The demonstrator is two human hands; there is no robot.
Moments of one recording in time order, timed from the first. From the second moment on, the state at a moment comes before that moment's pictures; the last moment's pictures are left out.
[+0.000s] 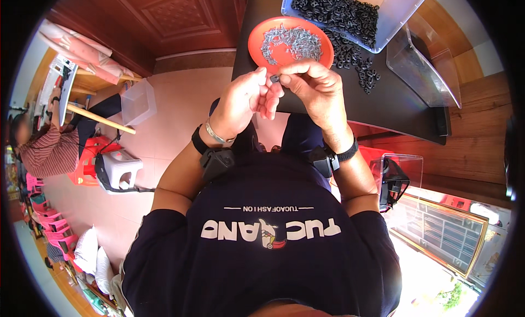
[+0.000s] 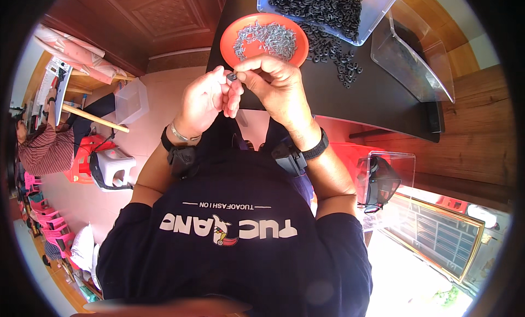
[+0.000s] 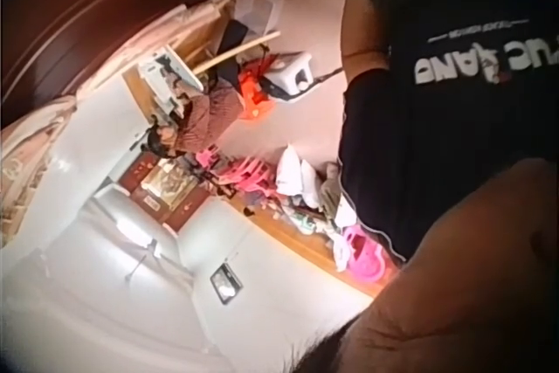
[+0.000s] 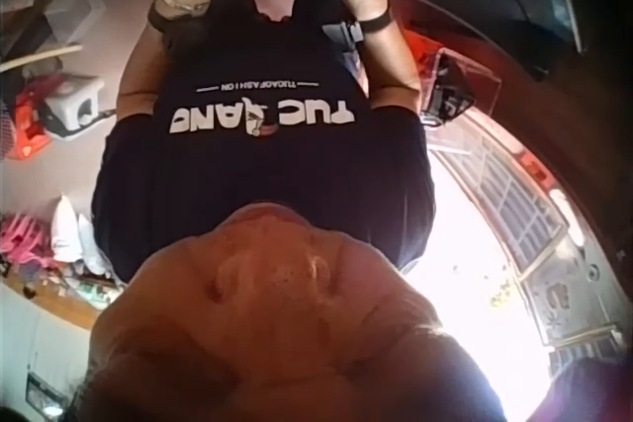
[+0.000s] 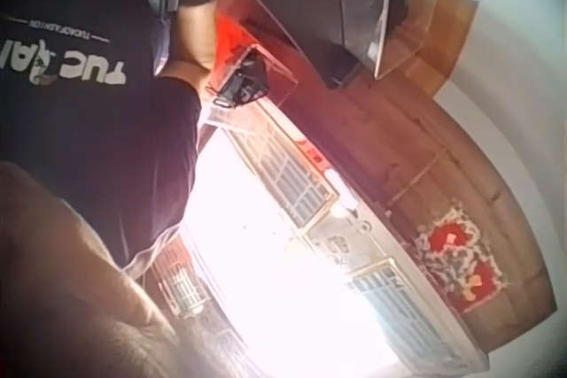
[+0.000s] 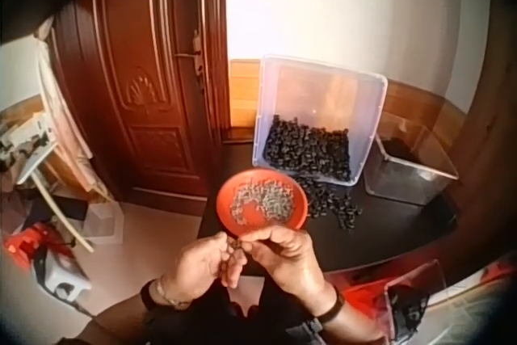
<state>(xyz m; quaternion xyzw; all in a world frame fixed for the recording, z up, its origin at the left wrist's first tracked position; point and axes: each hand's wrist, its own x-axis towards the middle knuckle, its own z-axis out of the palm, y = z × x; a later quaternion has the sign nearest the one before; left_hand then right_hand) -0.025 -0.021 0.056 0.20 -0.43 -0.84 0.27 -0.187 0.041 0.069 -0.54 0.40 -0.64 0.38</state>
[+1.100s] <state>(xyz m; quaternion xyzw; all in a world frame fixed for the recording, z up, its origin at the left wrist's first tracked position) -0.017 -0.026 0.058 0.29 -0.62 -0.61 0.40 -0.351 0.032 0.059 -0.62 0.74 -0.25 0.05</state>
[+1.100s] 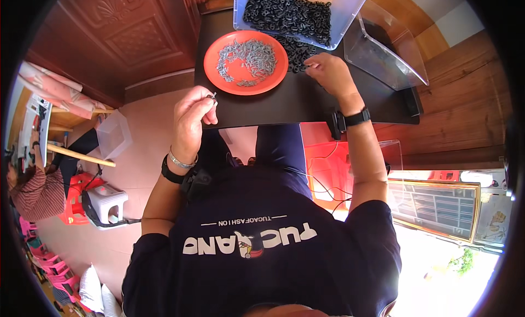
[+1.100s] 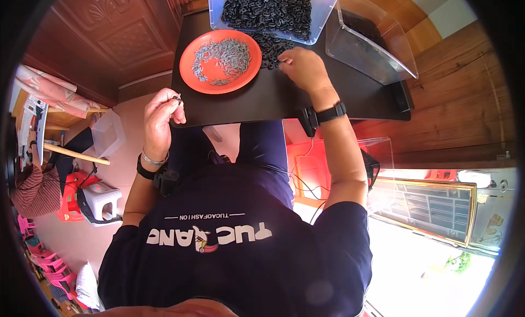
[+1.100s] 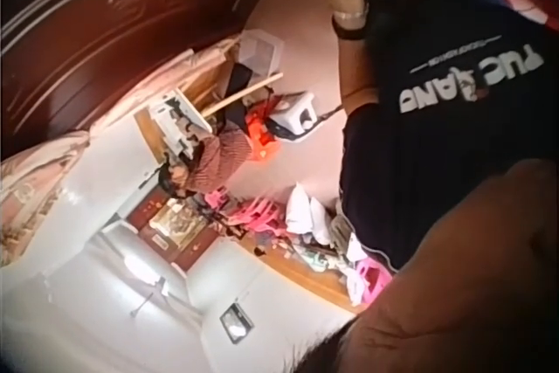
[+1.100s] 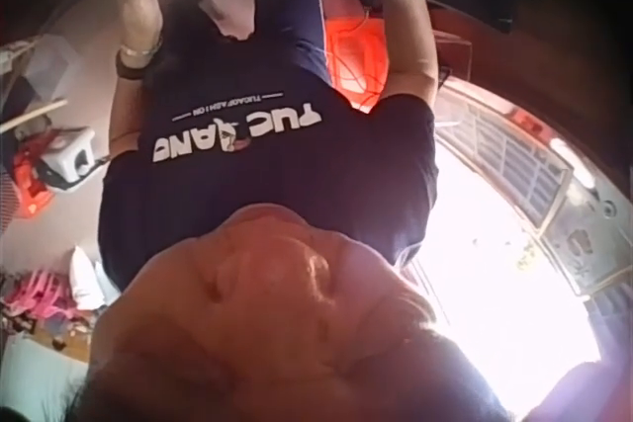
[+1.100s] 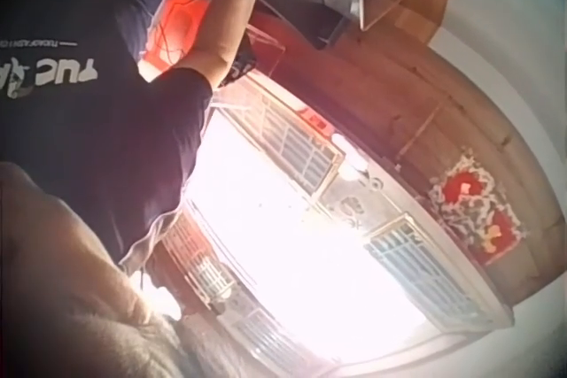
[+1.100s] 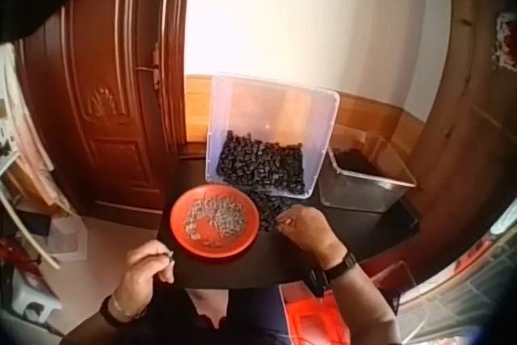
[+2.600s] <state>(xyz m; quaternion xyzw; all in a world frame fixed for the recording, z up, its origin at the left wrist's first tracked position) -0.045 -0.016 0.065 0.14 -0.53 -0.76 0.35 -0.205 0.052 0.055 -0.48 0.38 -0.65 0.44</state>
